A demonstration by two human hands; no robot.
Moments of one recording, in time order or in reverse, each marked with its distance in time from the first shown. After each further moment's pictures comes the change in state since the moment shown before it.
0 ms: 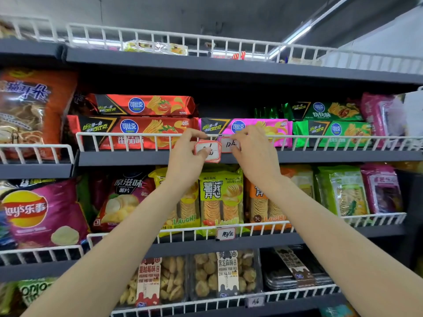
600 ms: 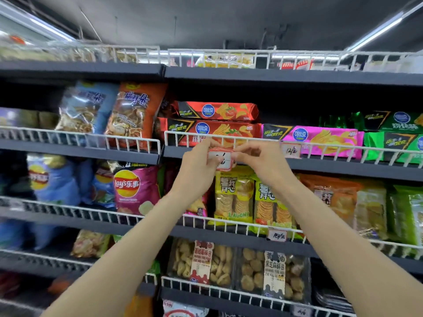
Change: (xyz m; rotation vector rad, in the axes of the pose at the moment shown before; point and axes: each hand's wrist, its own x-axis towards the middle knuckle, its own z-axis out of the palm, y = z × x) left_hand -0.062 0.019 -0.100 0.431 0.127 0.052; right_hand -0.013 -0.104 -0.035 1.083 -0.289 0.095
